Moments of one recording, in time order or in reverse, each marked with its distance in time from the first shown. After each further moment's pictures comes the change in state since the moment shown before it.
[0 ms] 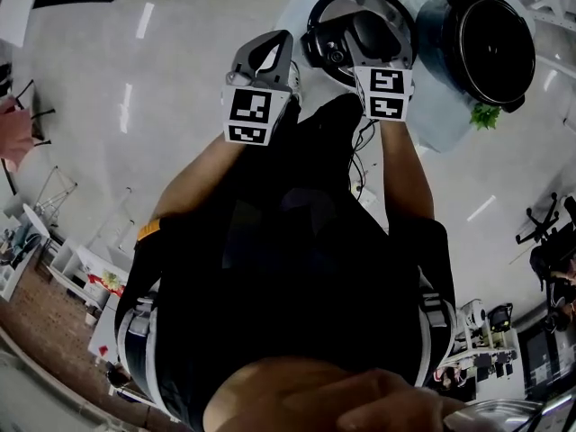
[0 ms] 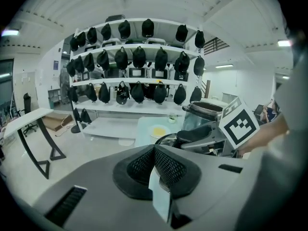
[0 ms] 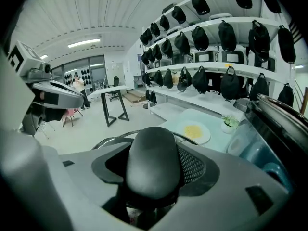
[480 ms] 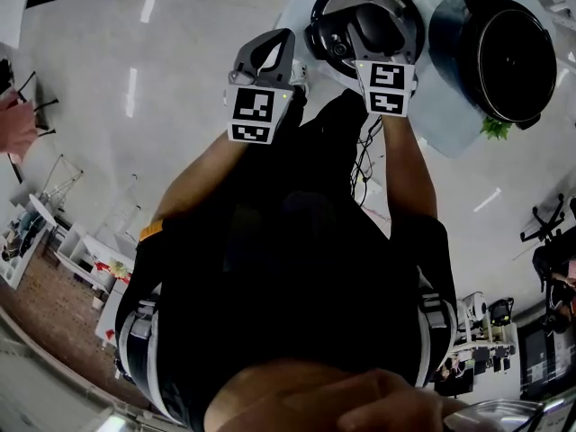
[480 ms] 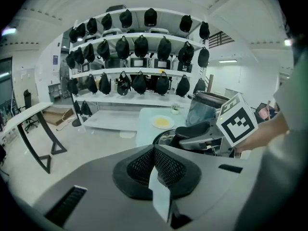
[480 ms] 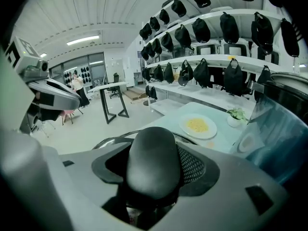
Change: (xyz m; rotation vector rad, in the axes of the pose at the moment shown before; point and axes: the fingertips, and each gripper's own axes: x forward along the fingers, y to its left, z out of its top) left arm 0.036 0.013 -0.035 -0.015 0.083 0.007; right arm 0.046 -0.004 -0.019 0.011 0.032 0.013
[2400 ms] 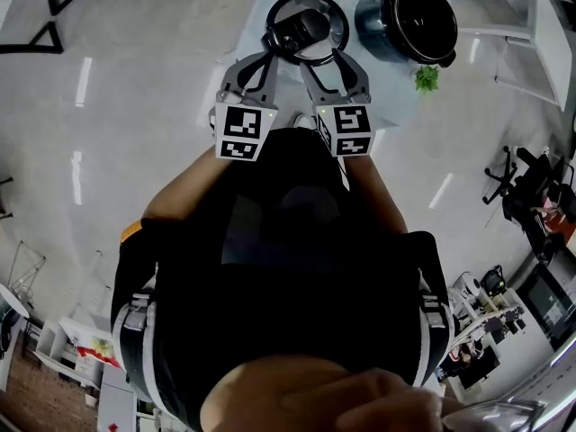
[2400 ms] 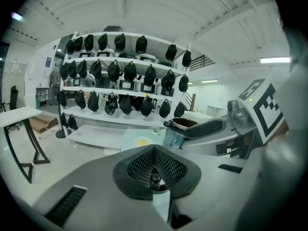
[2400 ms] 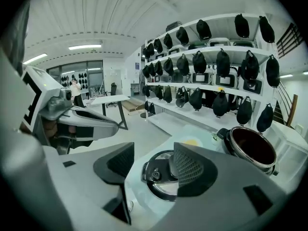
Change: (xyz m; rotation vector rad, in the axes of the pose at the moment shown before) left arm -0.120 -0.050 0.047 0.021 -0.216 -0.180; right arm -0.183 0.099 0.071 -0.005 -0.120 -0.106
